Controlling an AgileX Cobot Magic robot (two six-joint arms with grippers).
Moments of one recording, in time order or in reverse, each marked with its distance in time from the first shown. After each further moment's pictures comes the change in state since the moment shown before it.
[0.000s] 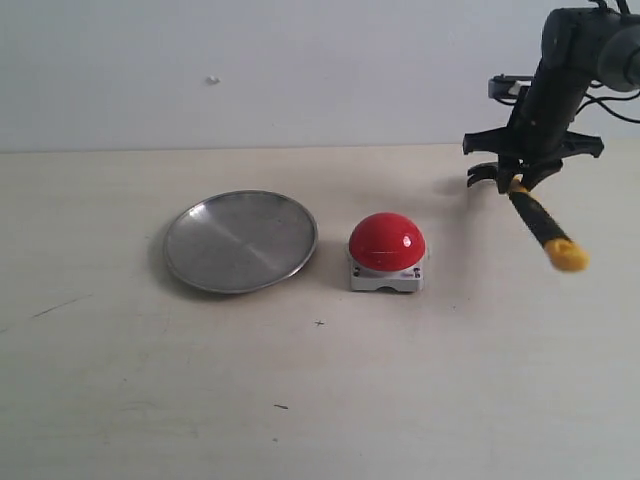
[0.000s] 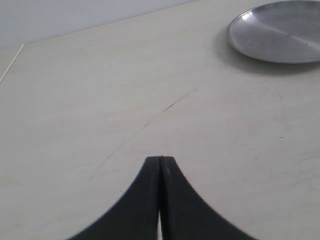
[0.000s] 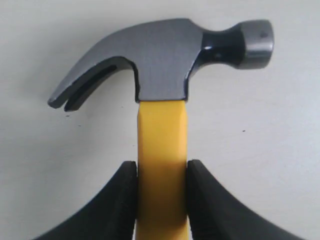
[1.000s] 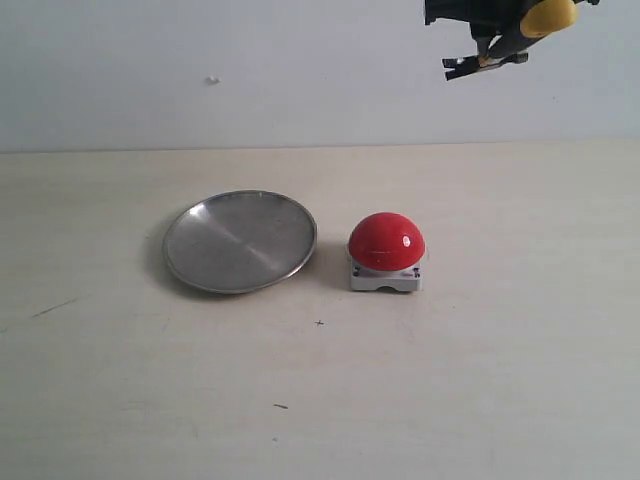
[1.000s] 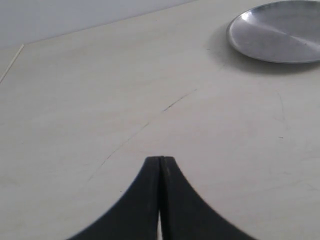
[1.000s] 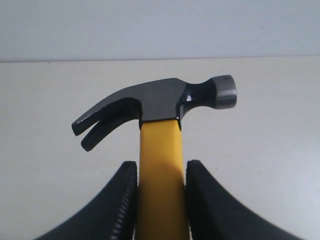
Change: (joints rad) left arm 0.000 0.000 0.000 0.000 0.000 0.000; right arm 0.227 -0.314 0.000 -0.325 -0.015 0.246
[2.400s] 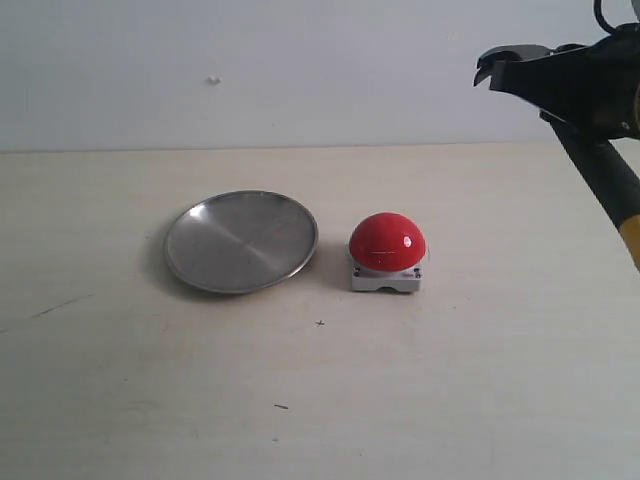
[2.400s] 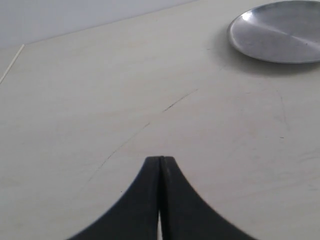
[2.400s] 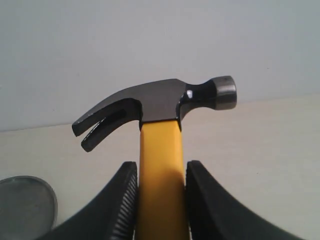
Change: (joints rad) left arm 0.000 0.000 0.000 0.000 0.000 0.000; right arm 0.112 -0.930 1.531 -1.384 -0.930 1.647
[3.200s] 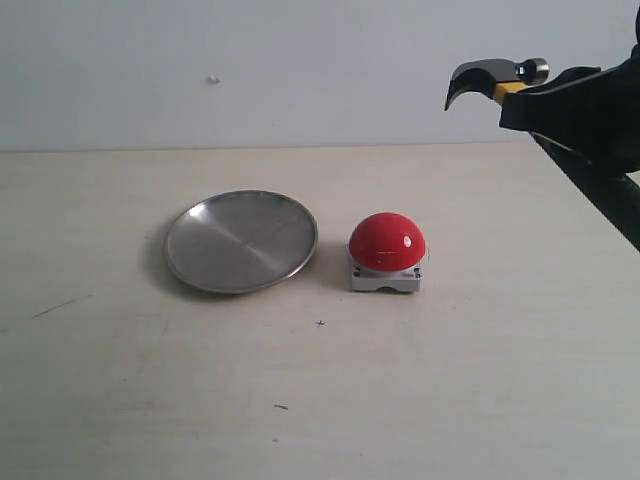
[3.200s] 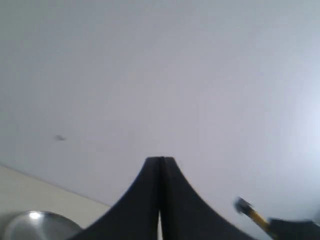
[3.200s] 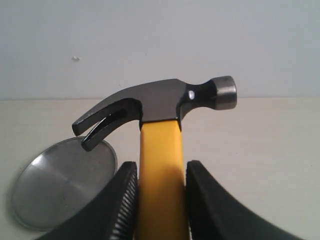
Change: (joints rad) left arm 0.000 0.026 0.002 0.323 -0.794 -1.202; right arm 0.000 -0.182 0.118 -0.020 -0.222 -0.042
